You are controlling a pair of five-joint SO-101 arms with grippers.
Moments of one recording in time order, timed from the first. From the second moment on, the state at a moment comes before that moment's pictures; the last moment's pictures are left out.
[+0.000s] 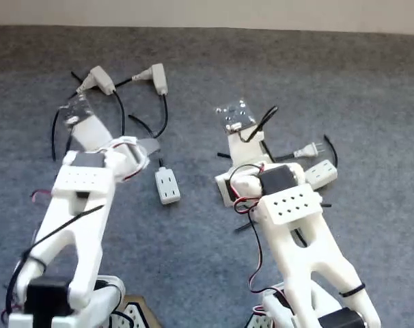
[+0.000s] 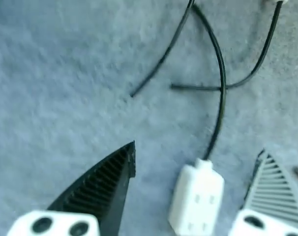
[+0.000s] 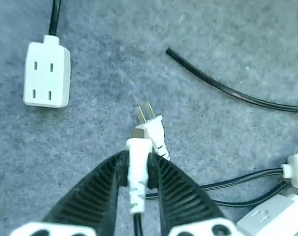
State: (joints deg) left arm -4.2 -20.1 44.4 46.4 34.4; right arm -23.6 -31.3 38.9 61.4 5.7
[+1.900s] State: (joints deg) left arm 2.4 18.1 5.9 63.3 66.4; right arm -19.9 -31.0 39.3 58.1 1.5
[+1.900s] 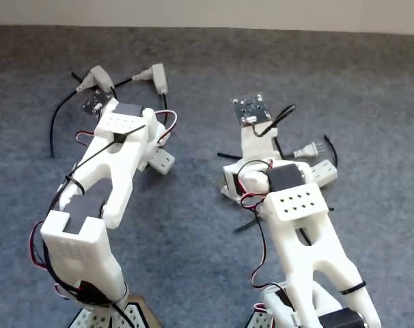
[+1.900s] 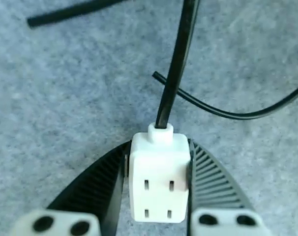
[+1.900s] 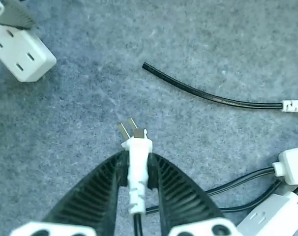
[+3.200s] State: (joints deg) left arm 1.3 20.3 -8.6 76.6 -17.7; right arm -19.9 -31.0 39.3 58.0 1.2
